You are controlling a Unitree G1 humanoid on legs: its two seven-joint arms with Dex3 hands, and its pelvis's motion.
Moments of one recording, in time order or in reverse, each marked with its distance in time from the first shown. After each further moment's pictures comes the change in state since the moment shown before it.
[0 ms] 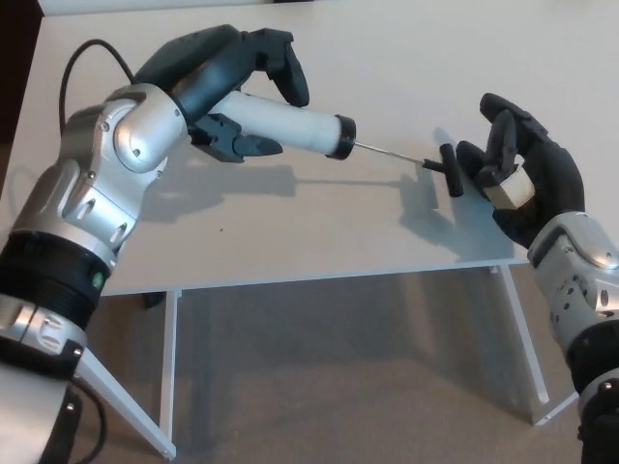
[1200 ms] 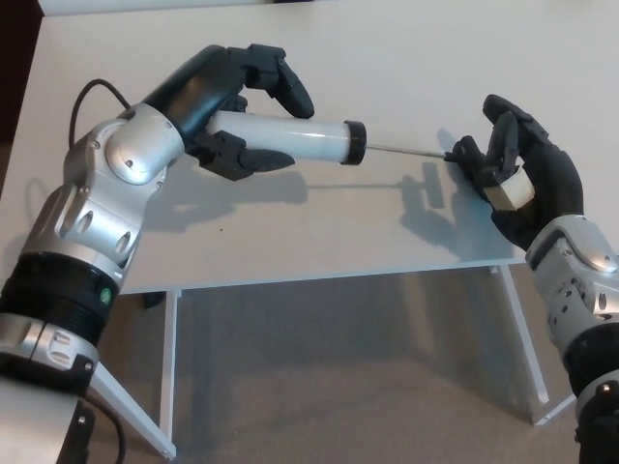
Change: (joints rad) left_arm 0.042 -0.036 0.050 -0.008 -0.128 0.063 -0.051; right_arm 0.004 0.002 -0.015 0.001 0.003 -0.008 0.003
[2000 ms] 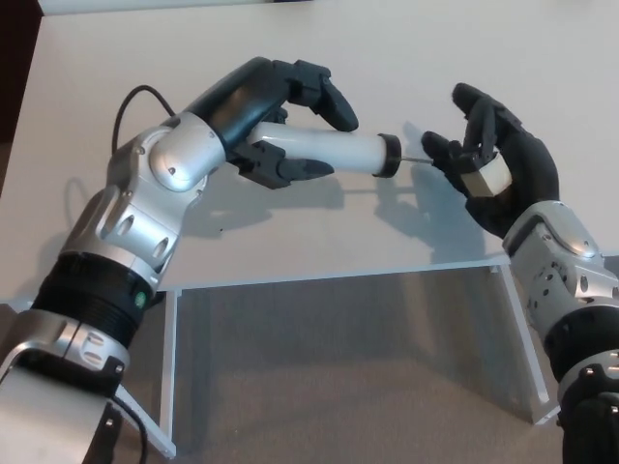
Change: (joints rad) left_arm -0.027 -0.074 -0.047 0.030 0.001 0.001 0.019; right_arm -0.057 0.044 -0.006 0.038 0.023 0.031 0.026
